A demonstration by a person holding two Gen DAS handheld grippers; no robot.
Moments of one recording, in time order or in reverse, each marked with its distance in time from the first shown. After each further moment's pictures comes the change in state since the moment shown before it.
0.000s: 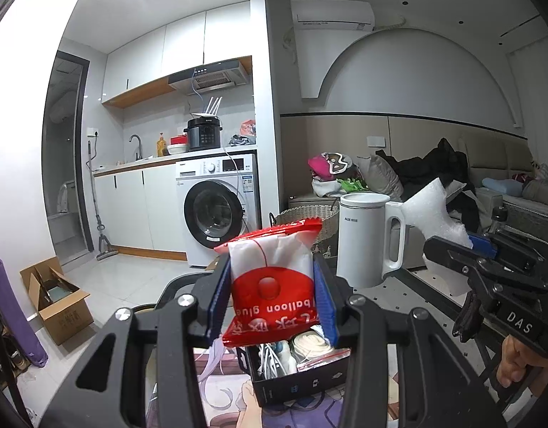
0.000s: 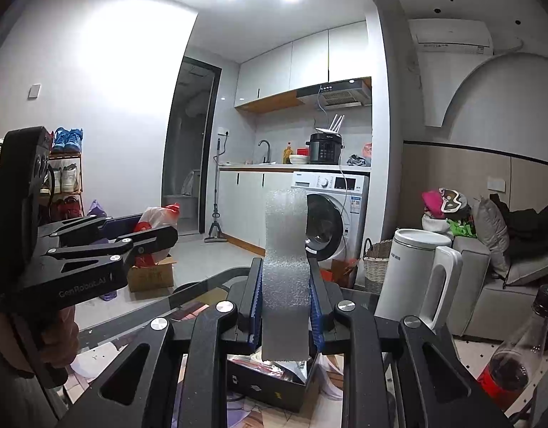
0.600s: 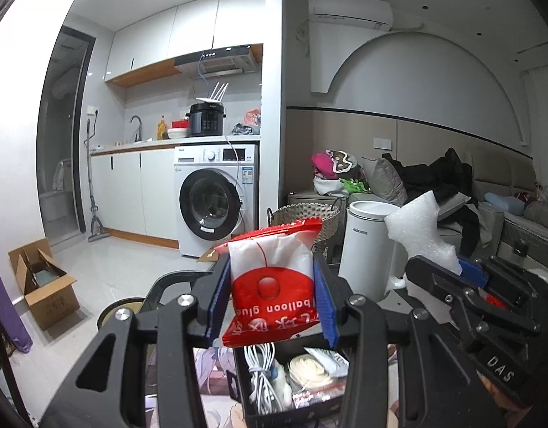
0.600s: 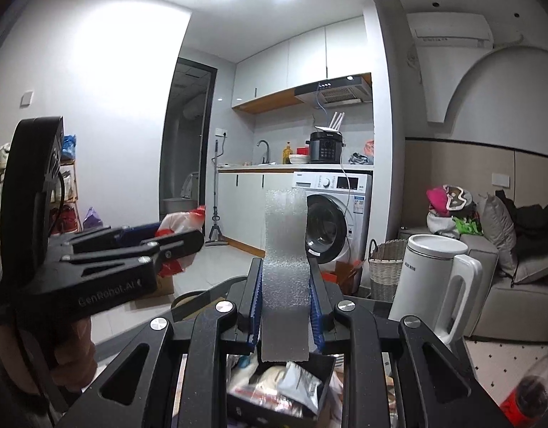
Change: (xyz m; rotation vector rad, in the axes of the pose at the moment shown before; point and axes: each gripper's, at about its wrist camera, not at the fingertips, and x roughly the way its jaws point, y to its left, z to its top) left arm 0.052 0.014 0.017 -0.085 0.040 -0.015; right arm 0.061 -0.006 0.018 0.038 0.008 0.003
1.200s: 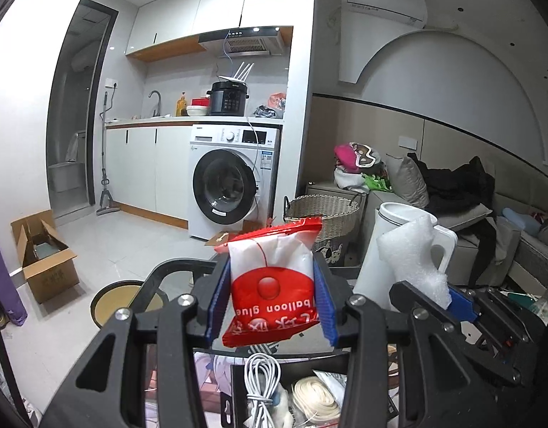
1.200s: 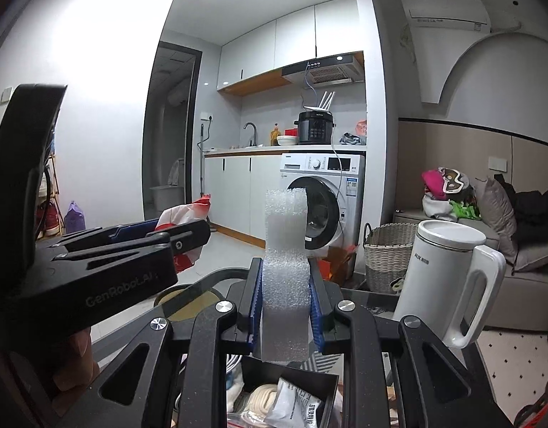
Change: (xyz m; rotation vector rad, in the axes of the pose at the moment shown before) left arm 0.066 0.012 0.005 -0.099 0.060 0.065; right arm 0.080 -0.009 -0.004 0.013 0.074 -0.035
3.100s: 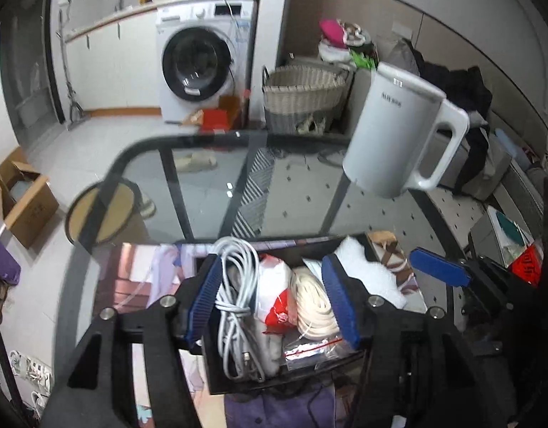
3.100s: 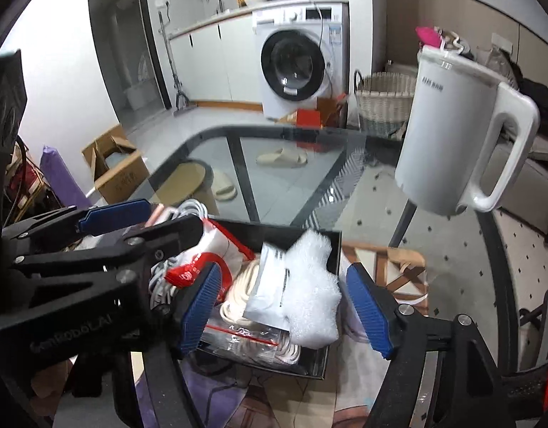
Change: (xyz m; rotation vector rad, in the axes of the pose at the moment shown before) left arm 0.072 -0.027 -0.048 0.026 0.547 -0.080; right arm 0.068 -0.032 -0.066 0.151 0.596 -0.029
